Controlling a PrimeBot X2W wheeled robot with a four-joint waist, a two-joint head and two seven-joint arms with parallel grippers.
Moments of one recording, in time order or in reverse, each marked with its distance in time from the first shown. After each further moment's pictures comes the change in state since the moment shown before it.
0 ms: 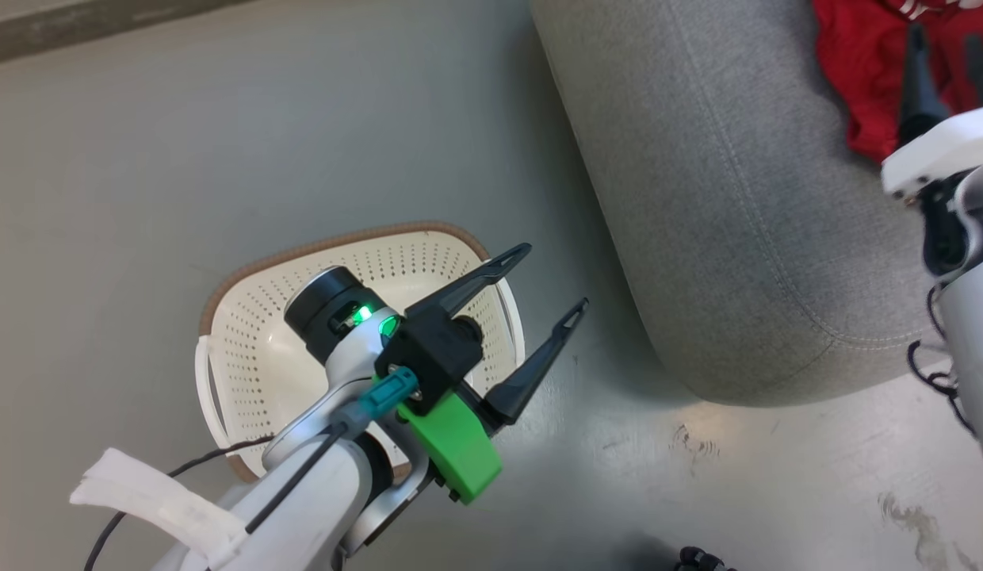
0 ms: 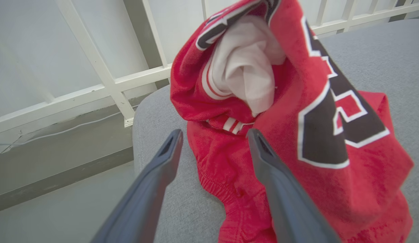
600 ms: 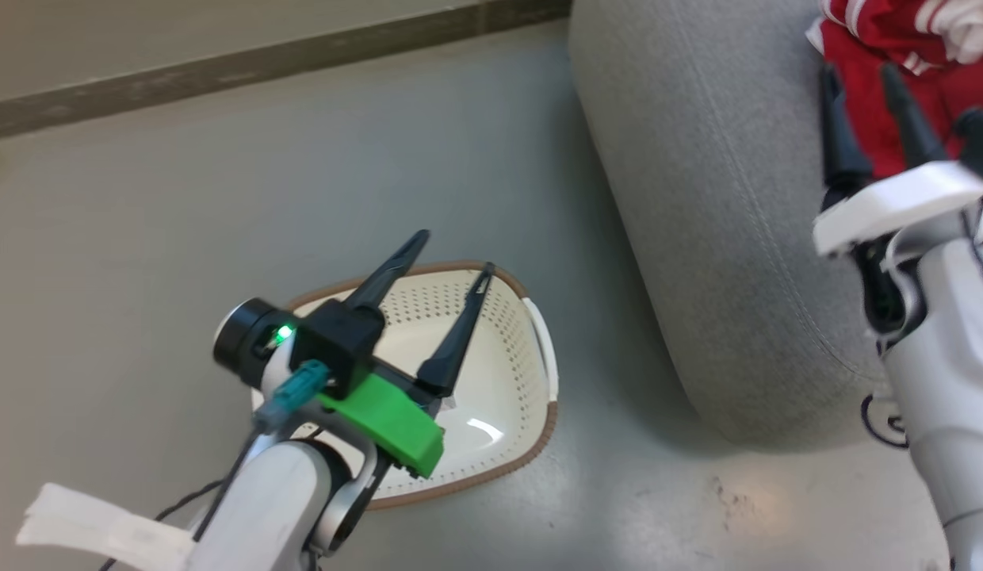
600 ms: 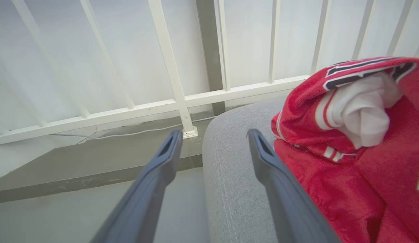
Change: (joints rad) left arm 0.098 -0.017 0.131 0.086 -0.030 0.115 -0.113; right arm 0.189 0.065 0.033 -0.286 -0.083 0.016 -0.003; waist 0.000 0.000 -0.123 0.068
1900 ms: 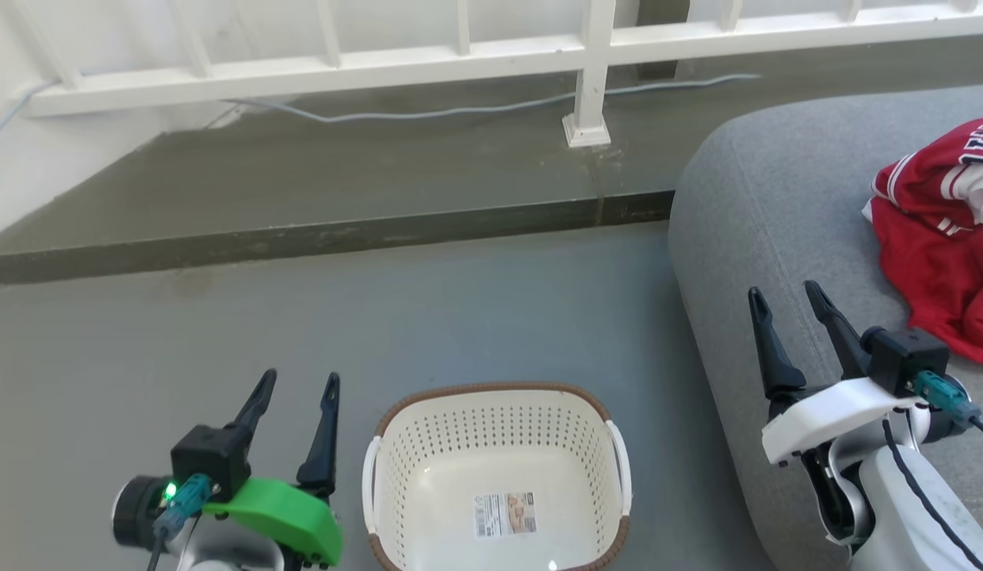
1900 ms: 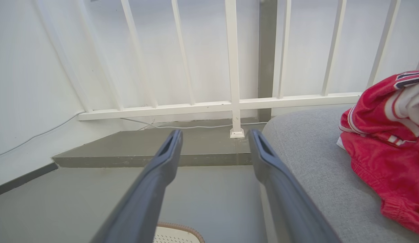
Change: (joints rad) left arm 0.316 0.011 0.228 0.136 -0.041 0.115 -0.114; right arm 0.460 0.048 0.059 -0.245 -0.098 -0.065 0.000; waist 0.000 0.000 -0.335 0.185
